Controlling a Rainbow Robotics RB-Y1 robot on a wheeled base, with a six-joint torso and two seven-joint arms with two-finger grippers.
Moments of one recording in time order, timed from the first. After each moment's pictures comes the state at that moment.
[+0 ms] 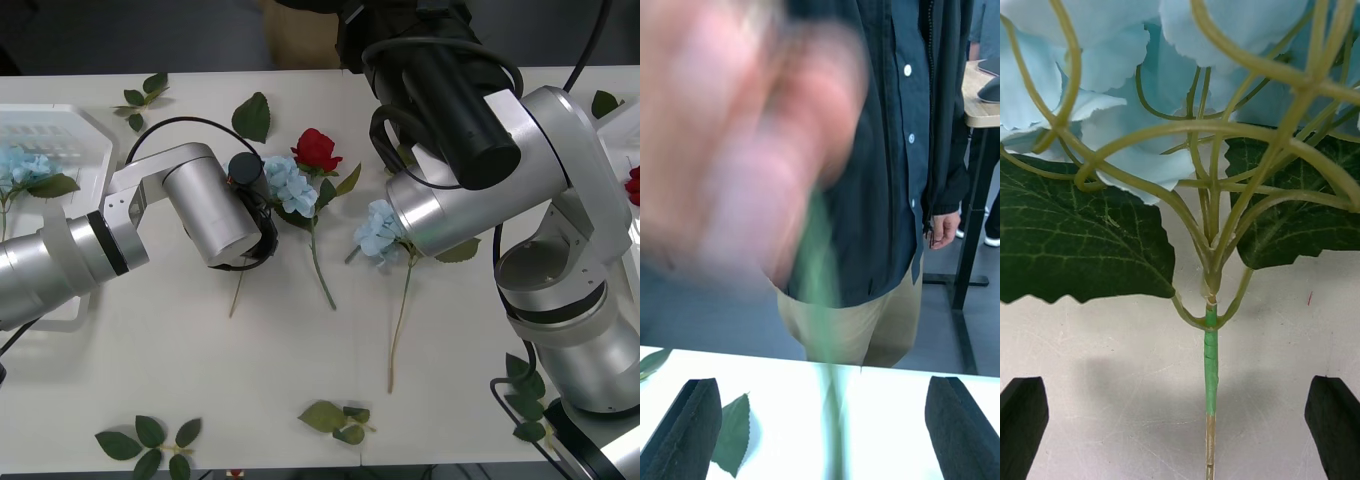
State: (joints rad) right arm -0.57 -0.26 0.41 -2.09 0.32 0.96 0.90; left arm -0.87 0.60 -0.97 -1.44 0.58 1.23 -0.81
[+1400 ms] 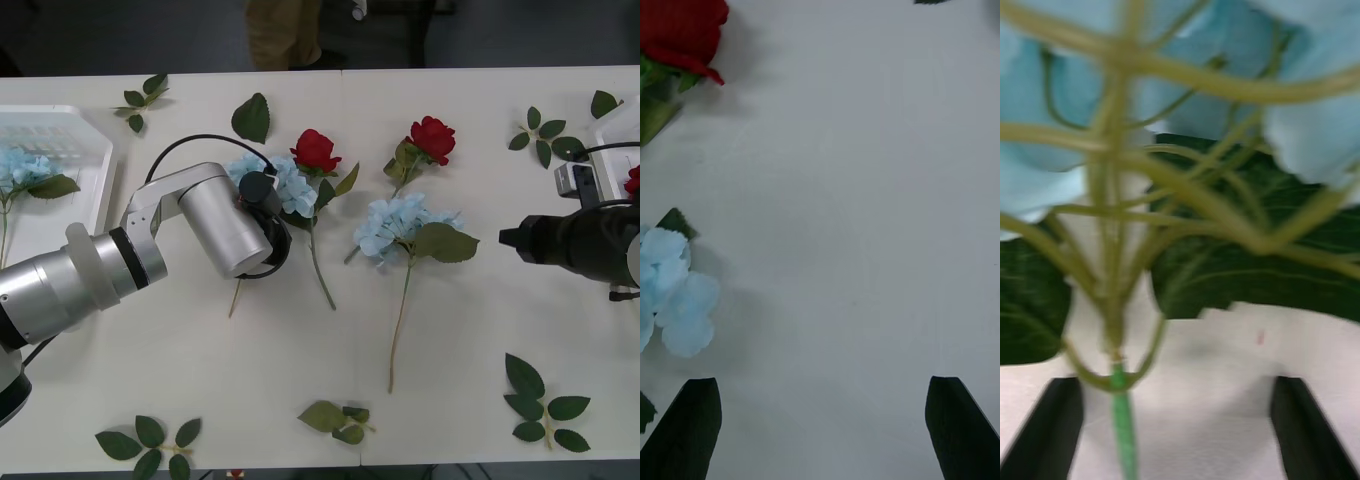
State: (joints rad) right arm -0.12 -0.62 -0.04 -1.86 -0.71 1.16 1.40; left arm -0.83 0.52 -0.97 -1.35 0.52 1.10 -0.81
